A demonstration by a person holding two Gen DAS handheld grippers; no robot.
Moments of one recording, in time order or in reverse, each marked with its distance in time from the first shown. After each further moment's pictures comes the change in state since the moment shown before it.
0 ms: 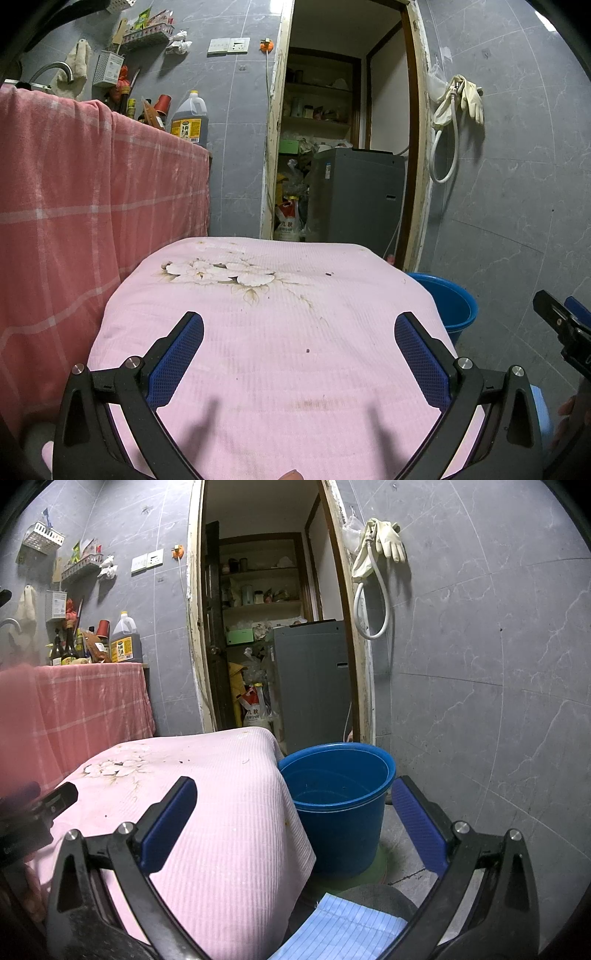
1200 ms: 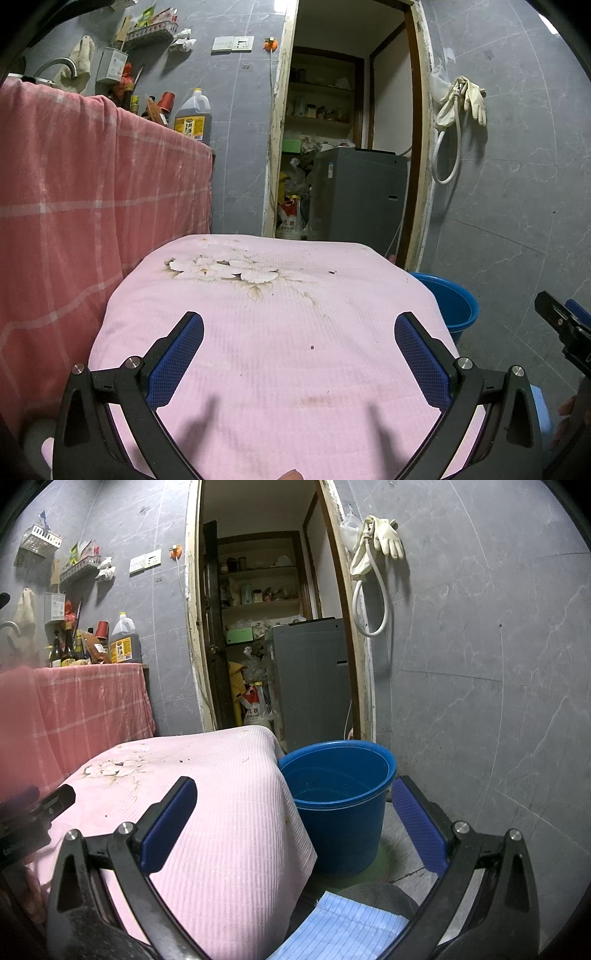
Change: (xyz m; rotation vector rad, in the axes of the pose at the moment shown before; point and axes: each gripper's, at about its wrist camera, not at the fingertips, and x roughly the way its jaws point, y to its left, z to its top) left arm 0.001 0.006 -0.002 -0.009 0.004 0.003; right arm 0.000 0.001 -0.001 0.004 0.001 0.000
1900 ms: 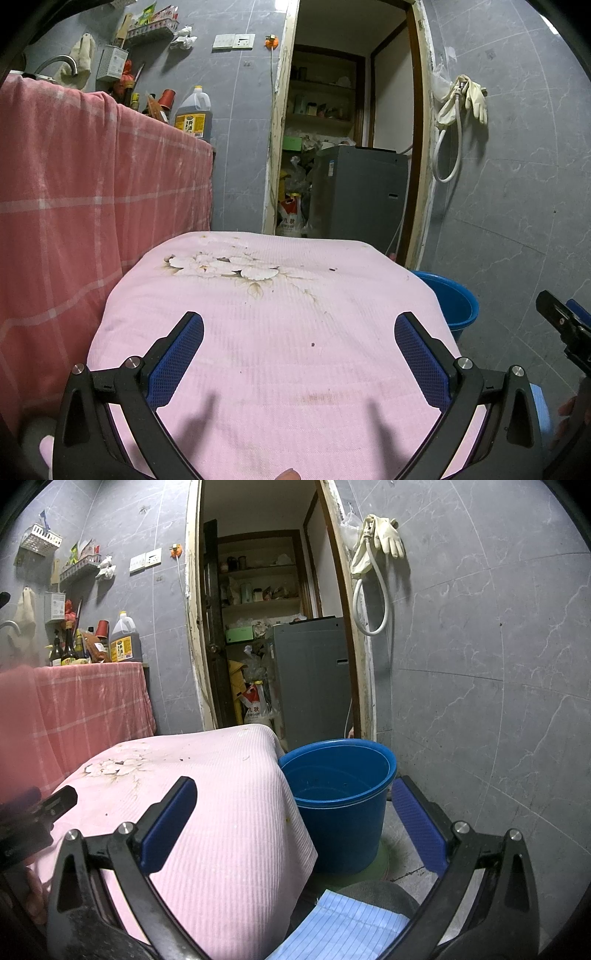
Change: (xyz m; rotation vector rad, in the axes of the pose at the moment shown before) left arm 0.000 -0.001 -0.004 -0.002 0.004 0.003; right arm 0.000 0.001 -0.001 0.003 0.003 -0.001
